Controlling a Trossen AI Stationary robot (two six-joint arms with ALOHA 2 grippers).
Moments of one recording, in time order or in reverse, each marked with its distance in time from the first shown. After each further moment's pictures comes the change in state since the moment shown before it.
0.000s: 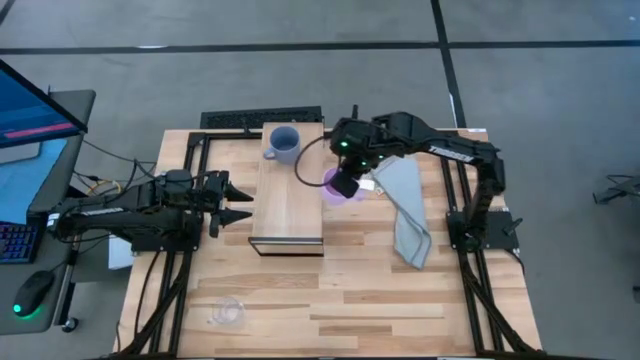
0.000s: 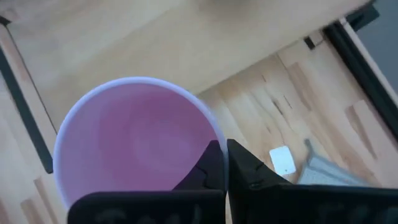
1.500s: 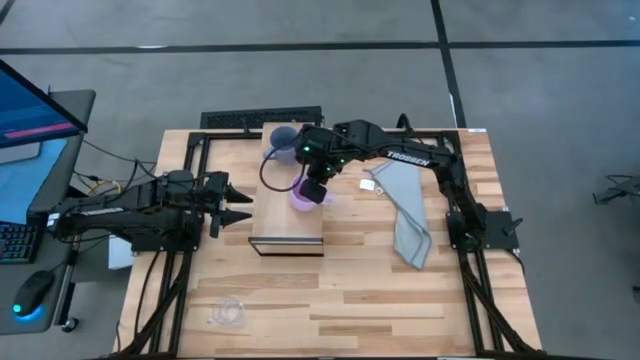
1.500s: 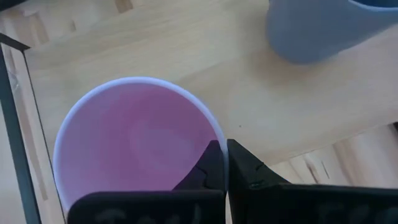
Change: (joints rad) left arm 0.000 0.000 0.001 -0.039 -0.002 -0.017; right arm 0.010 0.292 0.252 0.092 -0.071 -0.137
